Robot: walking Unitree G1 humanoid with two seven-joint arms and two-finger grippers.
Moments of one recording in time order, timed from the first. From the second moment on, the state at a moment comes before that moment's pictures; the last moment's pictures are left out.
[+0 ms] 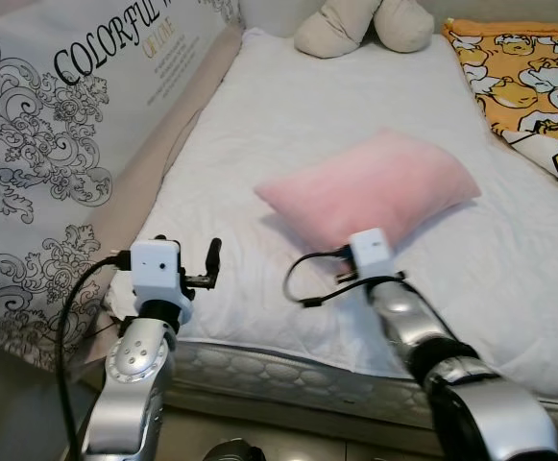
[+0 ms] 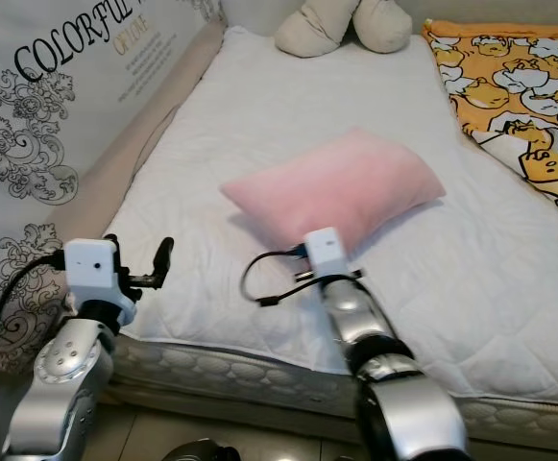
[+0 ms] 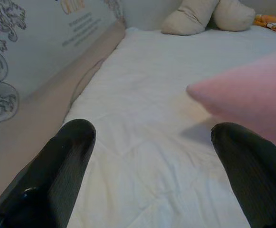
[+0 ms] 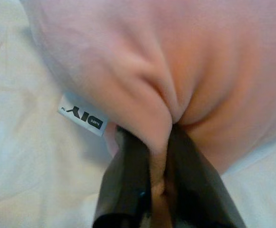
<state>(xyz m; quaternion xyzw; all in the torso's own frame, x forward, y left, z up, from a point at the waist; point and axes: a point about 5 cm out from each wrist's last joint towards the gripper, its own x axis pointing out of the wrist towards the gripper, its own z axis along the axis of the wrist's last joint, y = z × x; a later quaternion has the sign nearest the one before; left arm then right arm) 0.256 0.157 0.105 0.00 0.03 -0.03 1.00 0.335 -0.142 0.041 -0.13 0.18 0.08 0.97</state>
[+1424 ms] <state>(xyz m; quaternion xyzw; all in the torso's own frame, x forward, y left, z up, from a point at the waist) 0.267 0.143 0.102 -0.01 0.01 -0.05 1.00 0.296 -0.278 0.036 -0.27 0.28 0.11 0.92</state>
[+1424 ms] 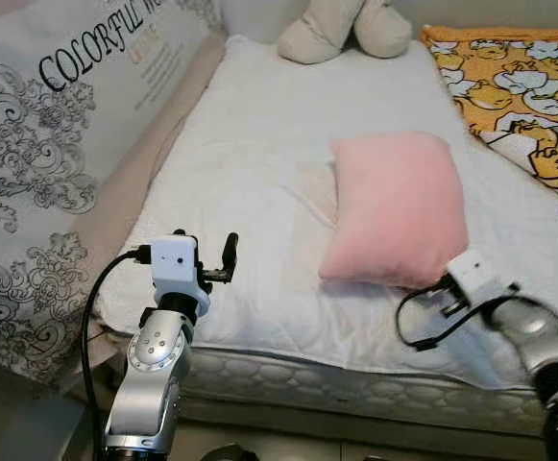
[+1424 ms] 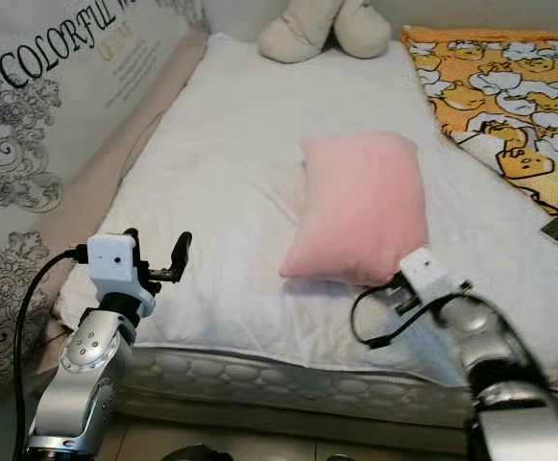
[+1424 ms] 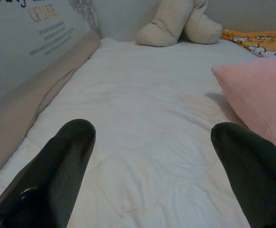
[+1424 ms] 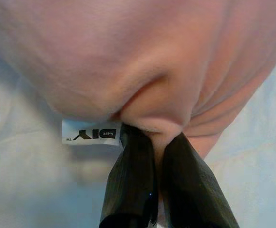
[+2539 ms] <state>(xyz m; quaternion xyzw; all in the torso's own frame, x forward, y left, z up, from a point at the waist) 0.272 0.140 0.104 -0.01 0.00 -0.06 1.00 0.301 -0.275 0.069 -0.19 0.10 0.07 0.97</state>
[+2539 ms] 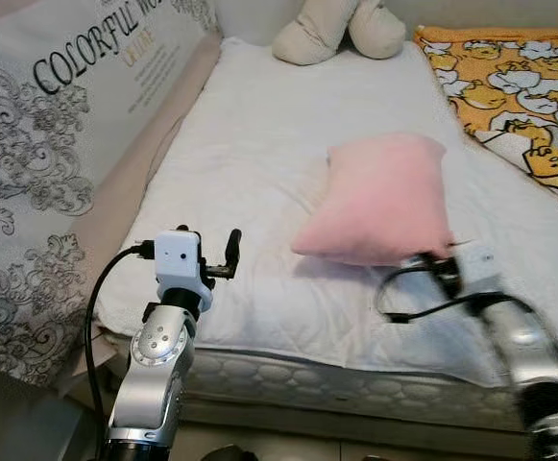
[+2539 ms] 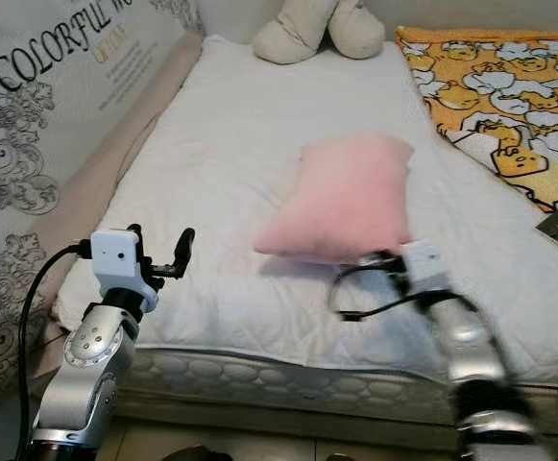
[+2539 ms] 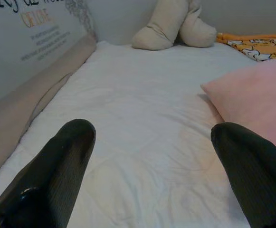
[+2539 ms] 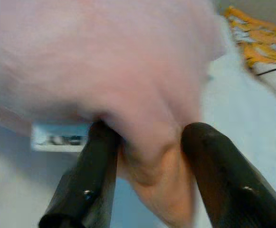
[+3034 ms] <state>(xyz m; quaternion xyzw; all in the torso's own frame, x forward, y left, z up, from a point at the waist) 0.273 0.138 0.103 -0.02 0.00 -0.06 1.00 0.320 -0.282 0.101 -0.22 0.05 0.04 0.97</state>
